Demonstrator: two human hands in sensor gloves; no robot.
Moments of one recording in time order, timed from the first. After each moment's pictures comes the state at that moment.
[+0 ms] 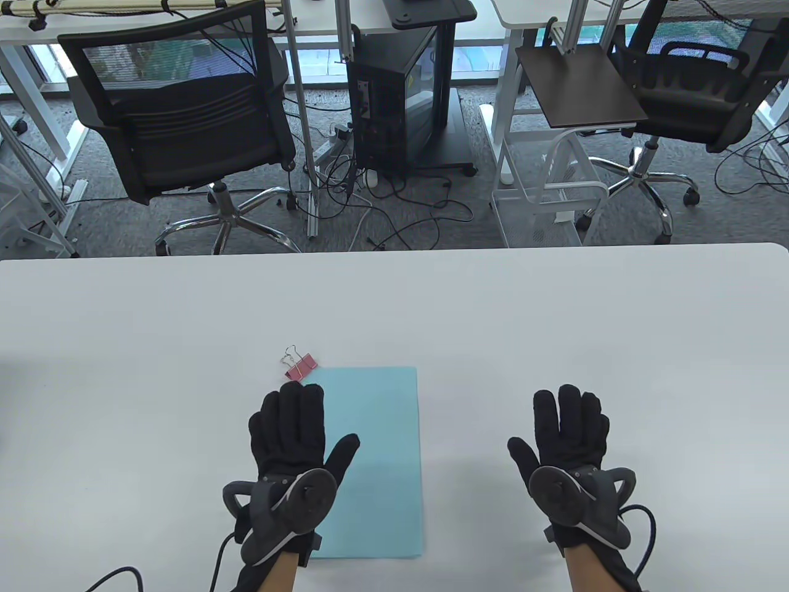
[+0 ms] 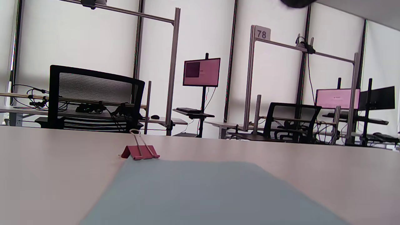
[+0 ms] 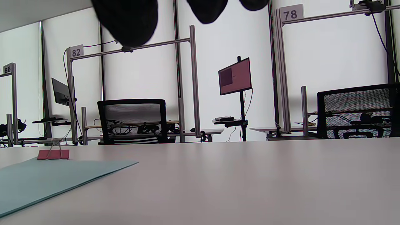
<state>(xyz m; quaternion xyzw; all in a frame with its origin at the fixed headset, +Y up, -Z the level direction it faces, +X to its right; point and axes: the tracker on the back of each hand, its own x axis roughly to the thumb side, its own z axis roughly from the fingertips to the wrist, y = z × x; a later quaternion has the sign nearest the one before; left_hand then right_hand) -0.155 -0.698 -0.227 0.10 -0.07 0.02 0.99 0.197 -0.717 -0.237 0.10 -0.15 0.98 0.07</state>
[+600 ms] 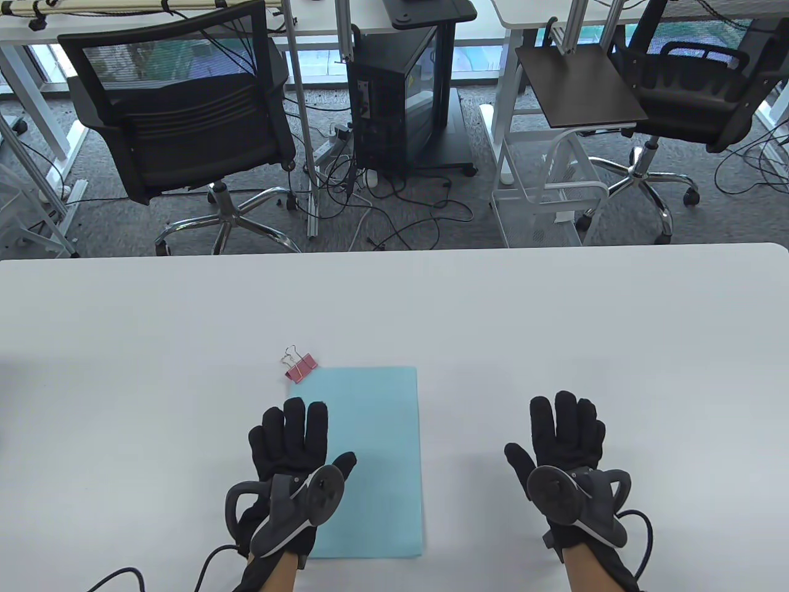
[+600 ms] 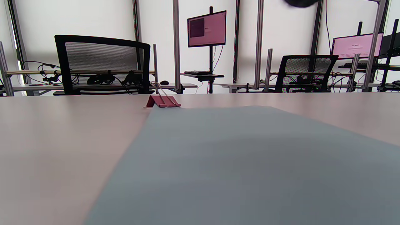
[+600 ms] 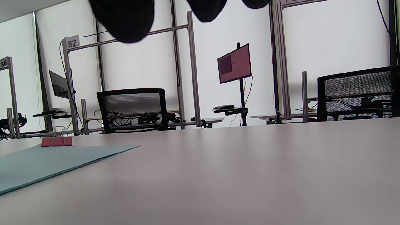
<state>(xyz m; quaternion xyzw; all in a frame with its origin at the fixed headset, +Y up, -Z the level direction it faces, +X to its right) -0.161 -0.727 -0.237 0.02 -0.06 0.00 1.00 0.197 -0.727 -0.239 0.10 -0.12 0.98 0.08</state>
